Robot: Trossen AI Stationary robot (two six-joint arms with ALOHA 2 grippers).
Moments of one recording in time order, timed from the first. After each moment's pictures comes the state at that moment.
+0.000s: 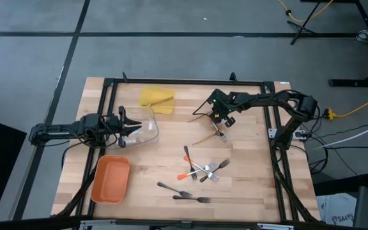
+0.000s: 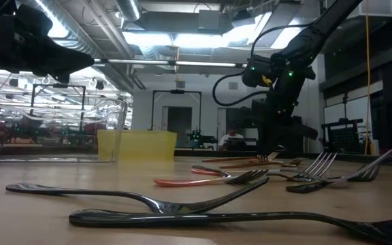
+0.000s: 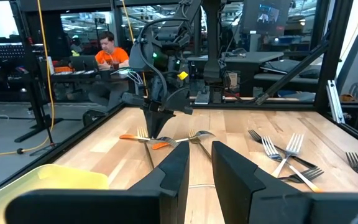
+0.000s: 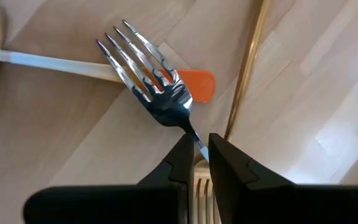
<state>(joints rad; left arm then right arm) 0.07 0.01 0.01 0.02 -0.09 0.01 -0.45 1.69 0.90 -0.37 0.01 -1.22</state>
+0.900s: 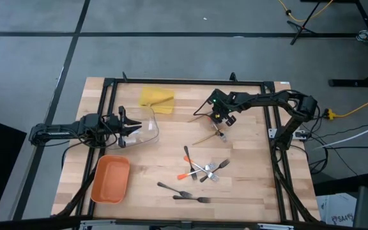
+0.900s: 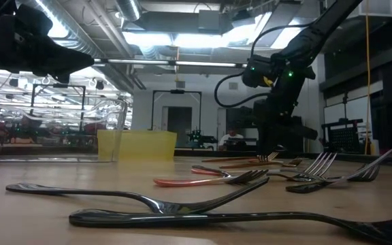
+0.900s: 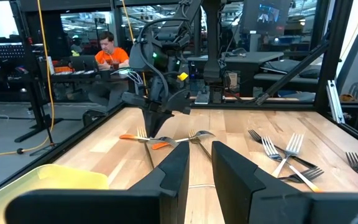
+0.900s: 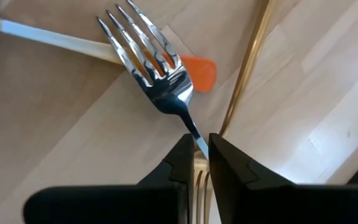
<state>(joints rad) 0.07 0.01 0.01 0.02 -0.09 0.01 -0.44 1.69 0.90 -0.37 0.04 -1.30</state>
